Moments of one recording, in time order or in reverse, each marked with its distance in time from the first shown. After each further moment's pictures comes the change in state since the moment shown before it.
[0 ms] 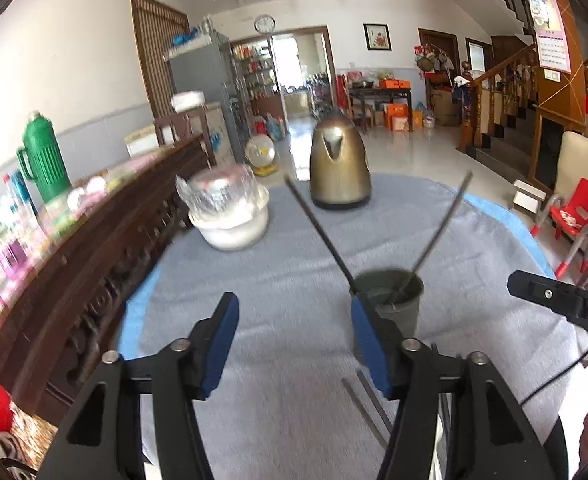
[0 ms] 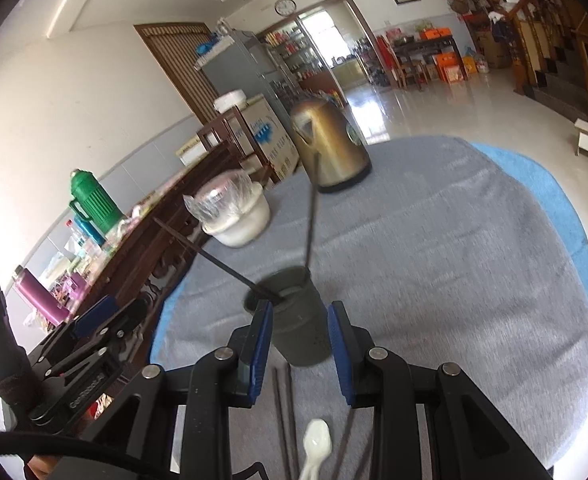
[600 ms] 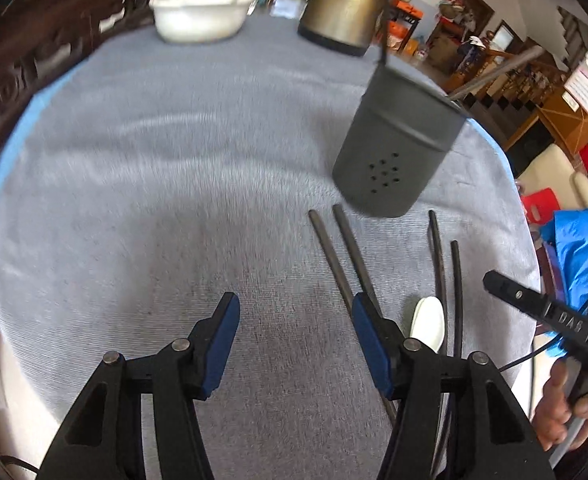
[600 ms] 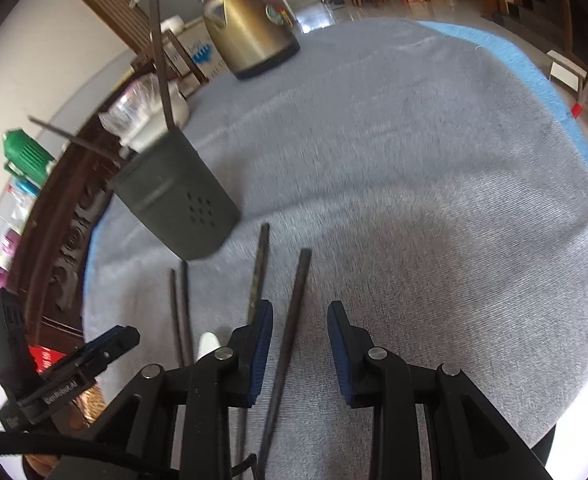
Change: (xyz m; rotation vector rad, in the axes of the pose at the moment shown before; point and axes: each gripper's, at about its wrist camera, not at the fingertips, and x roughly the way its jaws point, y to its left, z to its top) left arm 0.106 0.016 -0.111 -0.301 0.484 -0.297; right arm 0.071 -0.071 -0.072 0.083 0.322 -0.165
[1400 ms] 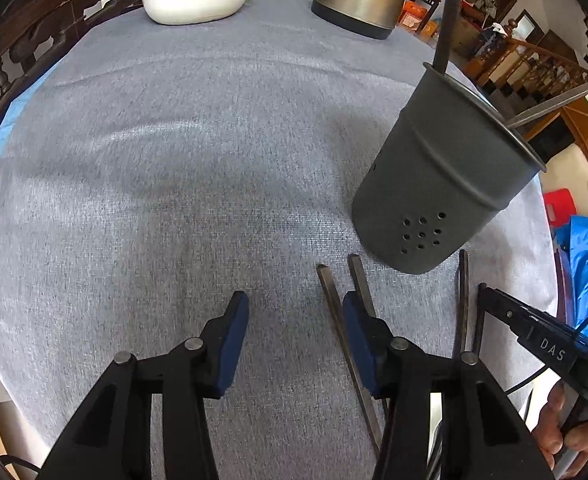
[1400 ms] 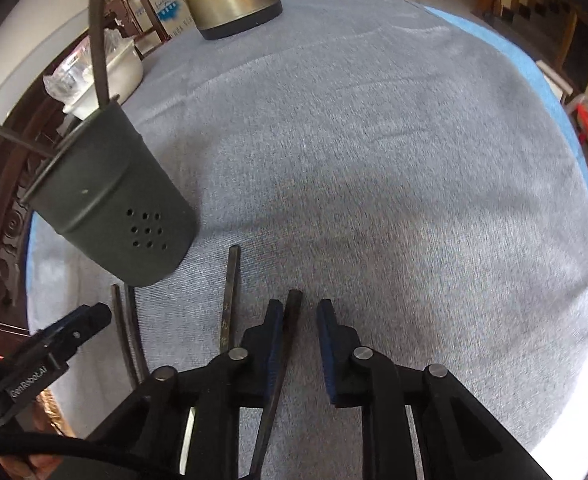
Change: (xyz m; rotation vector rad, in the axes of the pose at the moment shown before) left arm 0.036 -0.019 0.052 -0.005 0.087 0.058; right arm 0.051 0.028 0.043 -0.062 0.112 -0.209
